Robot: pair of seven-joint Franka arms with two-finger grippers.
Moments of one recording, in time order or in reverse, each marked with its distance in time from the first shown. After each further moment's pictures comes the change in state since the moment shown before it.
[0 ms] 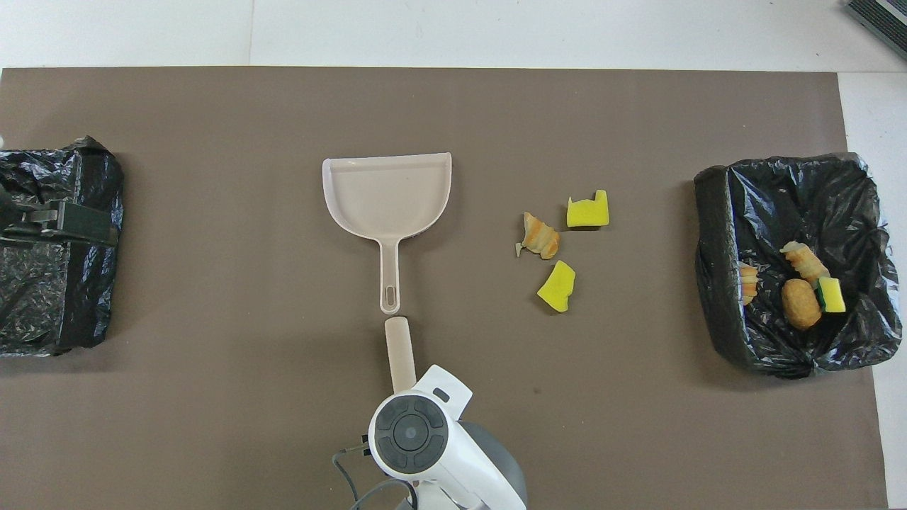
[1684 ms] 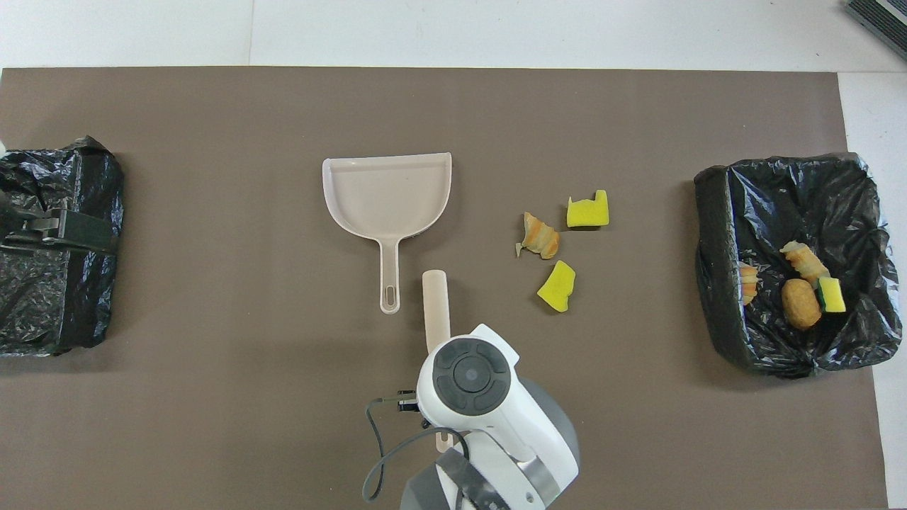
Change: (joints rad) left arm -0.012 -0.004 -0.008 -0.003 0.000 -0.026 0.002; right arm -0.307 -0.147 -0.018 0.119 -0.081 -0.291 -0.068
